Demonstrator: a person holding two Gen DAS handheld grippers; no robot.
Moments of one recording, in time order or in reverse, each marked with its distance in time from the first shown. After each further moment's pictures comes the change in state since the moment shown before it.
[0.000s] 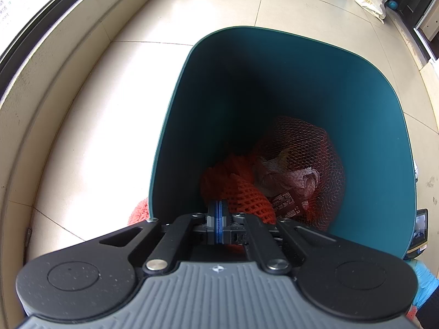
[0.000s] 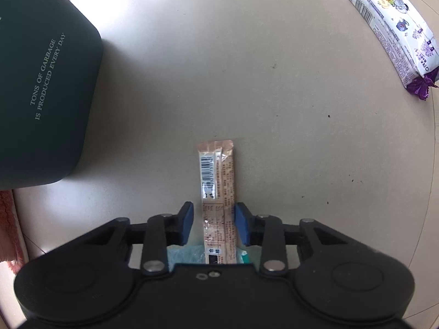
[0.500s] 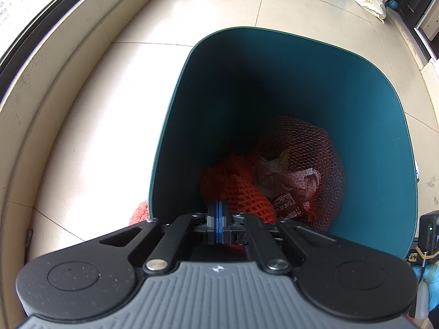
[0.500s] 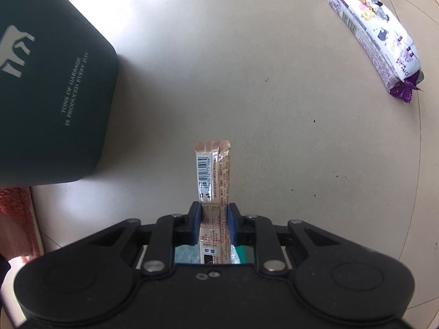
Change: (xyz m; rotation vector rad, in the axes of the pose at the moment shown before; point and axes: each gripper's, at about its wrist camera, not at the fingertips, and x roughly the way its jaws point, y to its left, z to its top) left arm 0.000 -0.002 0.000 0.000 -0.004 0.011; right arm -0.042 -0.005 -0.006 0.000 -0.040 0.045
